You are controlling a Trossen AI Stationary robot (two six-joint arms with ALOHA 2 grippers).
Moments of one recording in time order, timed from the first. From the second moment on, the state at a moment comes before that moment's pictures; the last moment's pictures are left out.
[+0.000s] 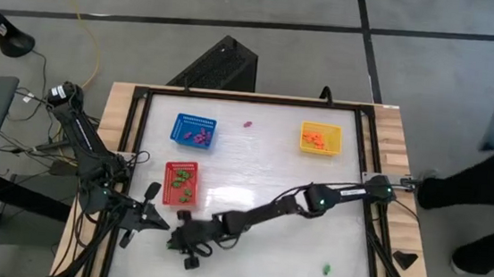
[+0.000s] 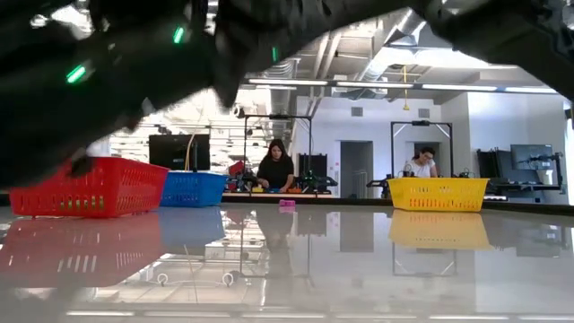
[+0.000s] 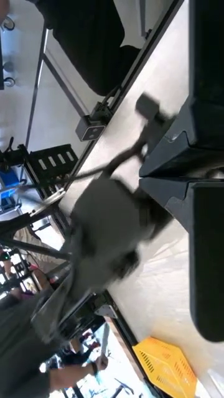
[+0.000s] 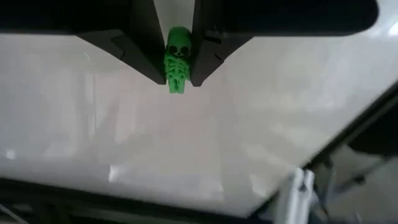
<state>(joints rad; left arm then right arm) -1.00 0.85 0.44 0.19 -0.65 0.21 0.32 2.74 2.33 0.00 0.01 -0.01</state>
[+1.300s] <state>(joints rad) -1.00 0.85 0.44 0.19 -0.68 0.22 -0.02 2.47 2.33 -0.56 -0.34 -0.15</state>
